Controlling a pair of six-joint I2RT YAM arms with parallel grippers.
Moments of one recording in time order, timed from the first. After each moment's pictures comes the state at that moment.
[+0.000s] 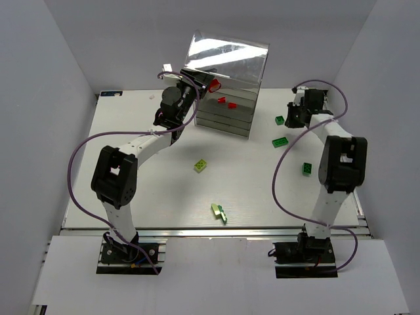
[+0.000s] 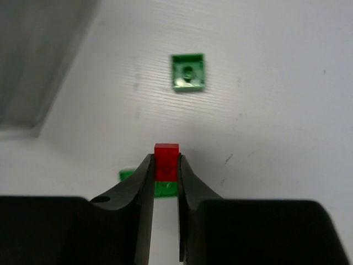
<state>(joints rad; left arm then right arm) -0.47 1.86 1.40 0.73 -0.01 -1.24 -0.02 2.01 1.49 -0.28 -0.16 -0.06</state>
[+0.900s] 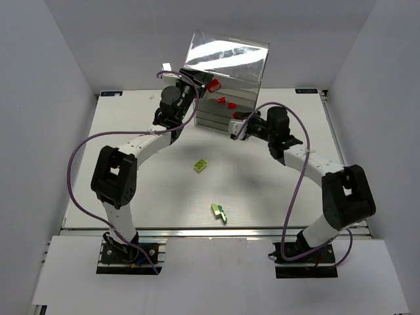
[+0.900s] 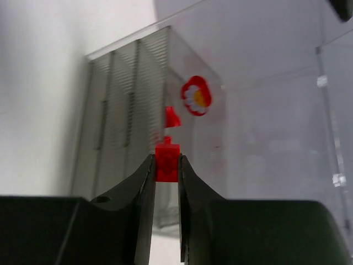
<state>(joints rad) -0.46 1.86 1.41 0.73 -0.01 -1.24 0.39 1.54 0.98 0.31 -0.58 -1.20</state>
